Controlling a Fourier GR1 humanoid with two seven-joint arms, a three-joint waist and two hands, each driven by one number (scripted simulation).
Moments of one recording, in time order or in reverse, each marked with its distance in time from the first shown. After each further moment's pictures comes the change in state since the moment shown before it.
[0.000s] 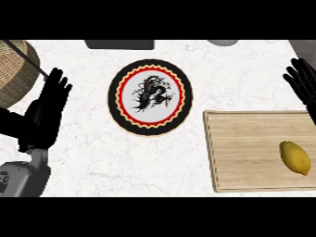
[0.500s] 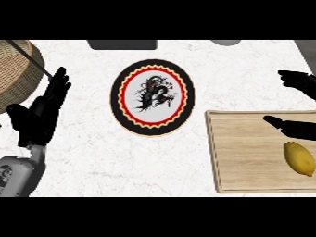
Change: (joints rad) left arm -0.036 0.083 -0.054 0.077 -0.124 -0.054 -0.028; right arm -0.018 -0.073 0.054 0.017 0.252 -0.152 0.069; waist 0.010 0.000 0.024
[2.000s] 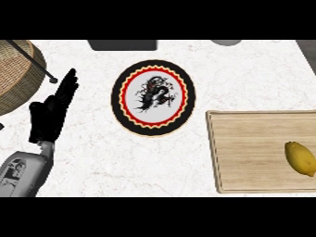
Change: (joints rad) left arm -0.033 -0.055 0.021 0.094 -0.094 -0.067 -0.024; right arm 0.412 -0.273 -0.096 -0.389 0.269 0.127 0.447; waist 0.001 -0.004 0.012
